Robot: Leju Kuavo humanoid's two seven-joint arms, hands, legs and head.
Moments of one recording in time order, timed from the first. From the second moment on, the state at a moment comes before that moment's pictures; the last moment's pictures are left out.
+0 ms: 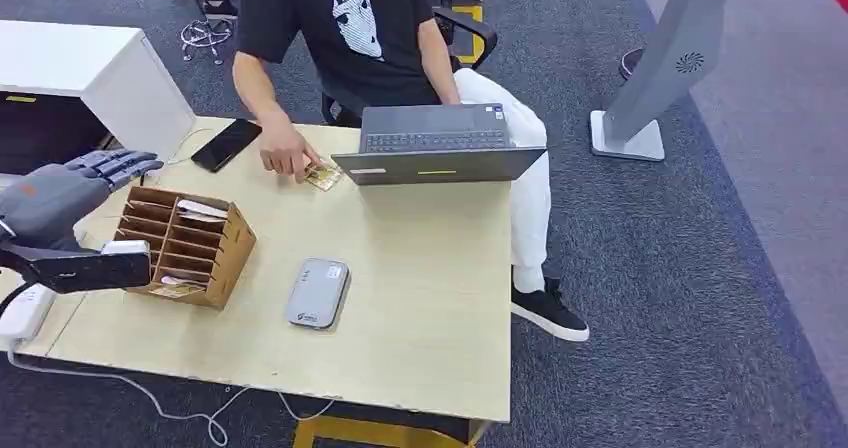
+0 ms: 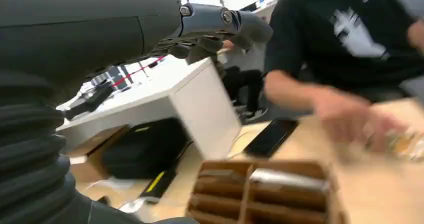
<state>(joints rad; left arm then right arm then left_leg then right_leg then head) -0.52 1.16 -0.55 -1.77 -0.37 -0.29 0.03 -0.02 0.17 -0.28 -0.18 0.55 -0.23 0.20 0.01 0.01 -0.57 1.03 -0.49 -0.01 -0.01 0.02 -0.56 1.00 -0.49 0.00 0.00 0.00</state>
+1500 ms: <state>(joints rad) -0.45 0.80 -0.44 -1.54 -0.91 -0.04 0.08 -0.04 0.17 -0.30 -0.18 0.59 -0.22 0.20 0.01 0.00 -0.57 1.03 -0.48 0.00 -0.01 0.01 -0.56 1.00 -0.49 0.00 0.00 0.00</state>
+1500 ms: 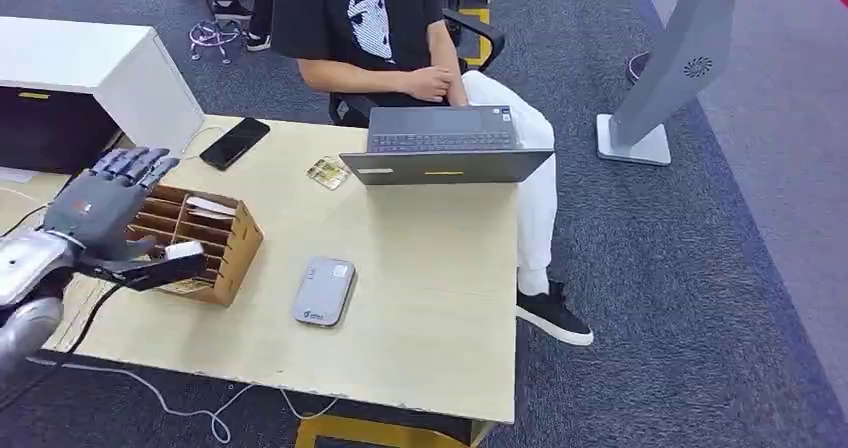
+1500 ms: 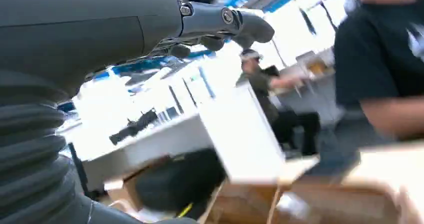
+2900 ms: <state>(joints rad) -0.63 0.74 -0.53 -1.40 -0.39 -0.36 -0.10 -0.04 0.18 -0.35 -0.19 0.64 -0.20 0.18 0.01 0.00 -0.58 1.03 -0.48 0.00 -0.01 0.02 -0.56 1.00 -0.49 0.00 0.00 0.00</state>
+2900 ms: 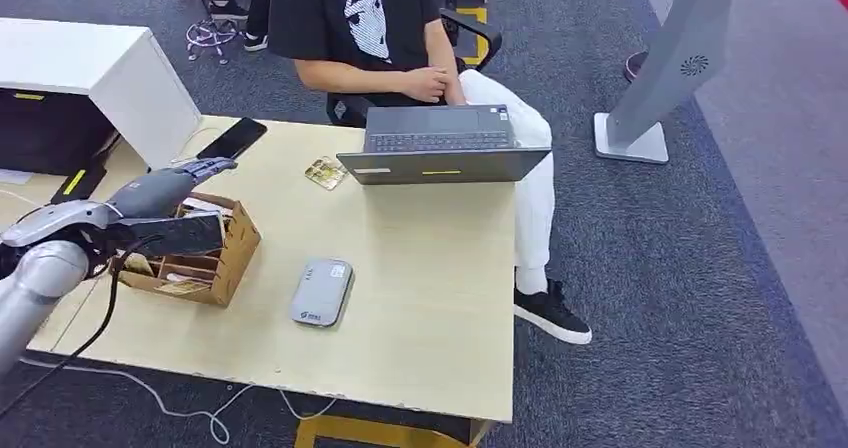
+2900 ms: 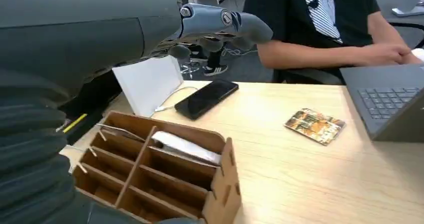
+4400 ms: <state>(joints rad) -0.93 0.95 -0.85 -1.42 -0.57 -0.41 0.13 -0.04 0.18 -0.43 -0.19 0.68 -0.20 0.18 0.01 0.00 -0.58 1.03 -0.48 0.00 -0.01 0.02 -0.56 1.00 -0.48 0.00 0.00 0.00</state>
